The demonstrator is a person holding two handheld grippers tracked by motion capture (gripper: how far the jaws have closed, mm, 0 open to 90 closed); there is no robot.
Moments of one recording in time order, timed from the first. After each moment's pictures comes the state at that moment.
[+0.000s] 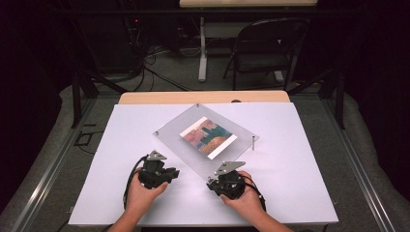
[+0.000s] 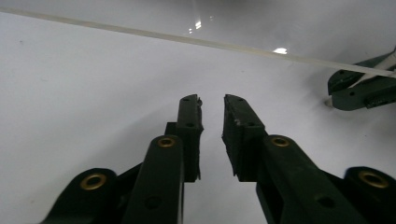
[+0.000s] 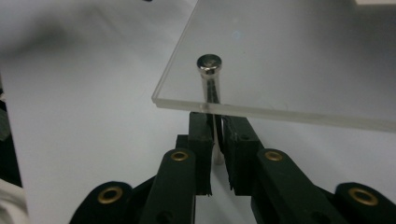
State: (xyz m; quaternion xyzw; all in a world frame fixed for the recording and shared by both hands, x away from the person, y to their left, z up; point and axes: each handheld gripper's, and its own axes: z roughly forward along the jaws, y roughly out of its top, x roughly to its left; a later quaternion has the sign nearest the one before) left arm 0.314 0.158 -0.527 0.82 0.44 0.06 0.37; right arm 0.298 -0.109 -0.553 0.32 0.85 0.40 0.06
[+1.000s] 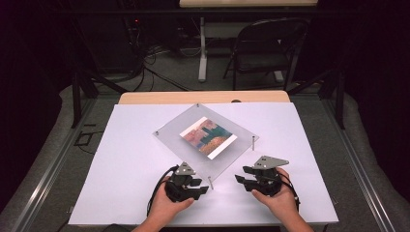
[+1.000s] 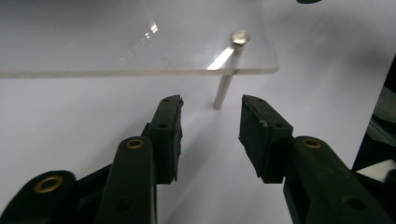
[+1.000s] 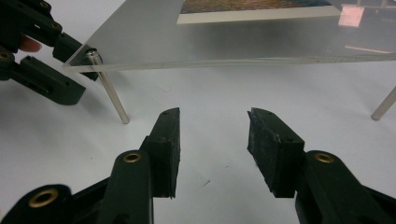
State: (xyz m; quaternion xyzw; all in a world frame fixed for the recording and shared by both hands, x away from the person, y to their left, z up) left arm 0.288 0.081 -0.536 0.86 0.34 0.01 0.39; right arm 0.289 -0.197 -0.526 0.37 0.81 0.43 0.15
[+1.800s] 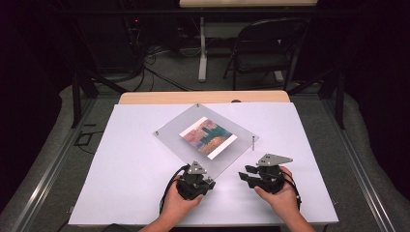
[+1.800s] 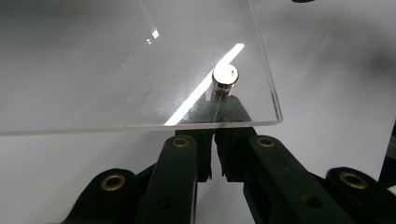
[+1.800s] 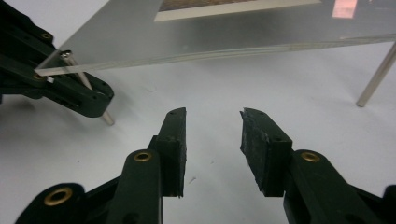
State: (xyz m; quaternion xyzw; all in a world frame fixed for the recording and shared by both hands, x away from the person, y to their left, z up) left arm 0.296 0.062 -0.544 0.85 0.35 0.02 0.39; right arm 0.297 -0.208 -0.530 0.40 0.80 0.43 0.14
